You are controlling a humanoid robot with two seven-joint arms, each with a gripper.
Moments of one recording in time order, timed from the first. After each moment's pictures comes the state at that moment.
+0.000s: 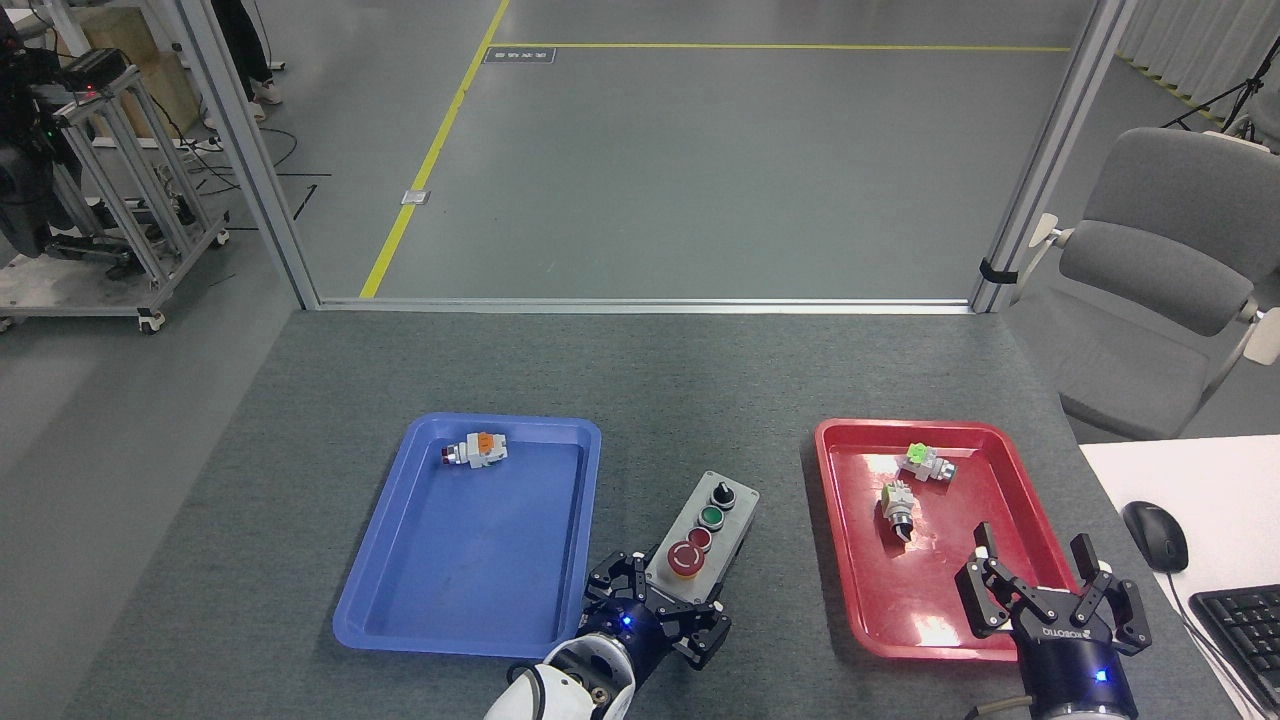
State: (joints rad) left arm -0.45 -0.14 -0.61 -0.83 -1.40 -0.02 -0.01; right arm 0.03 -0.14 -0.16 -1.46 1.29 -0.10 -0.17
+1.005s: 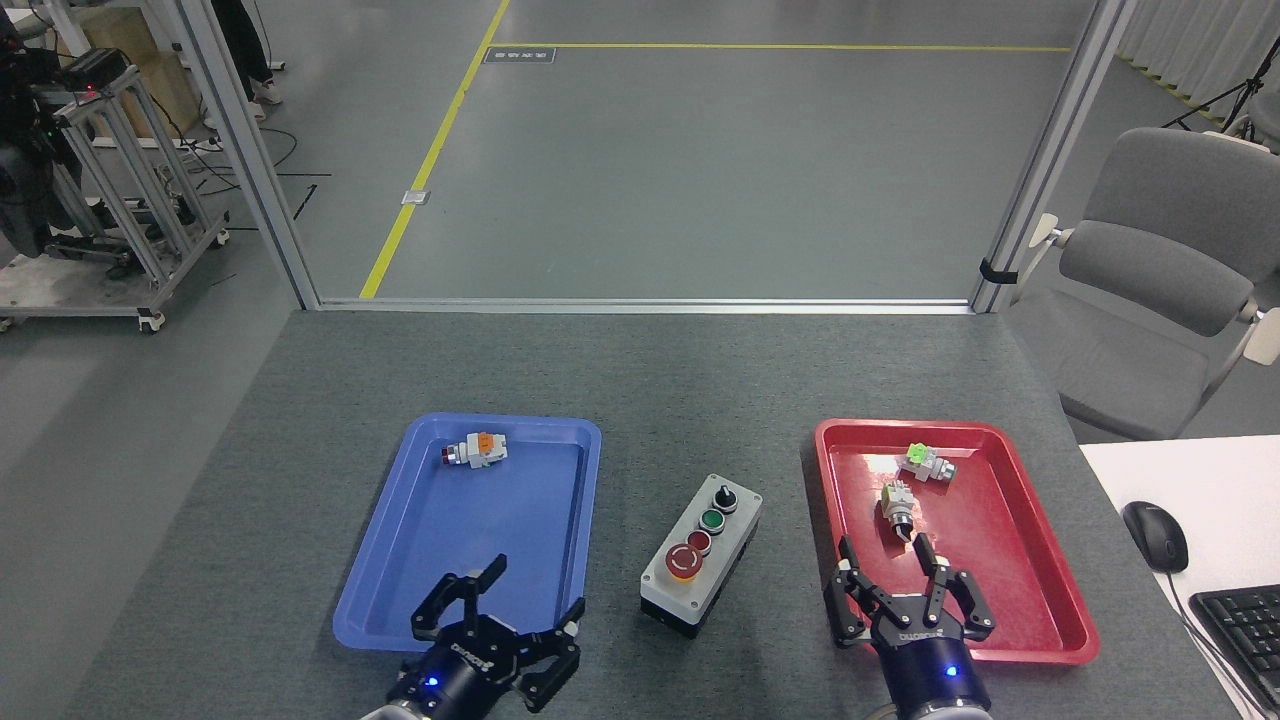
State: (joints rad) left arm -0.03 0.19 -0.32 -1.54 -1.35 -0.19 0.00; right arm -0.01 -0.12 0.18 -1.43 1.30 0.05 -0.15
